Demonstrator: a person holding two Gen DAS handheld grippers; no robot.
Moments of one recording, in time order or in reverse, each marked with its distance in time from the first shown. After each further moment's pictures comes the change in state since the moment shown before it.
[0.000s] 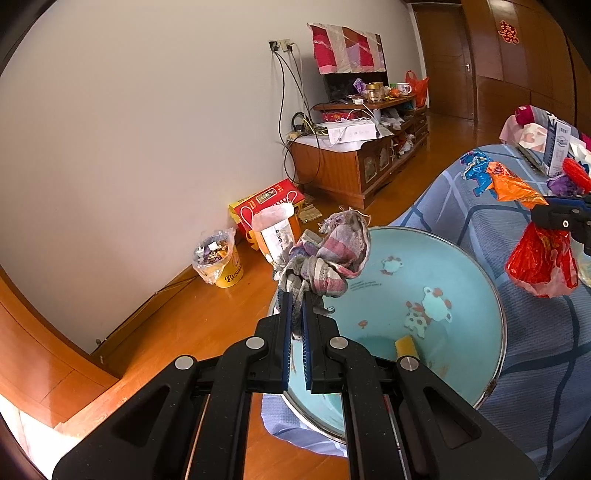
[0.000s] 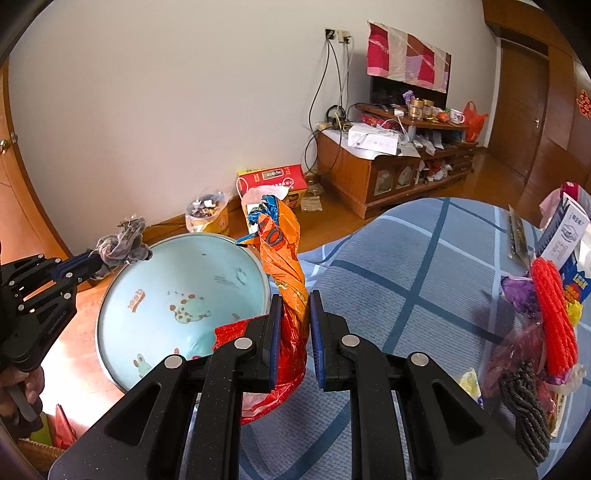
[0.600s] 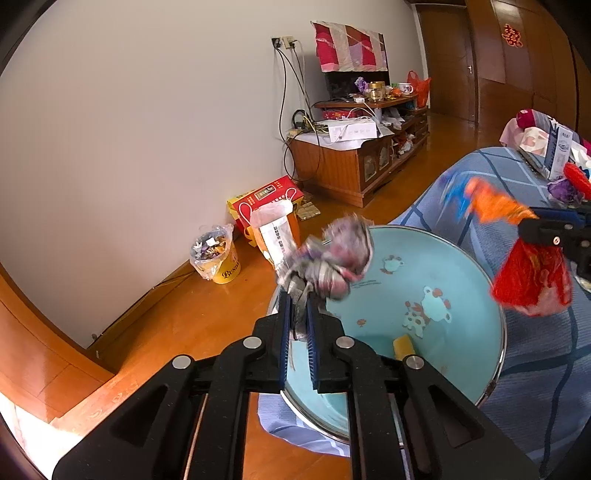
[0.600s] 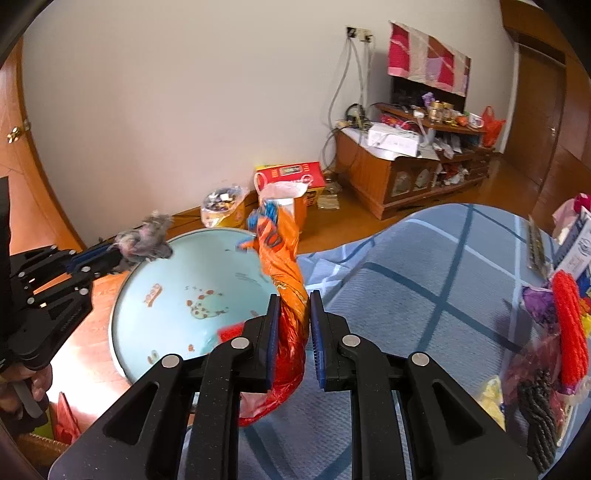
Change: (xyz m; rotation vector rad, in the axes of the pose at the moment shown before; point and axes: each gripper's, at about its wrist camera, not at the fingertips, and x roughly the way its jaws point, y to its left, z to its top) left arm 0.004 0.001 0.000 -0.023 0.011 -0.020; right arm 0.006 0.020 0.003 -0.047 0.013 0.062
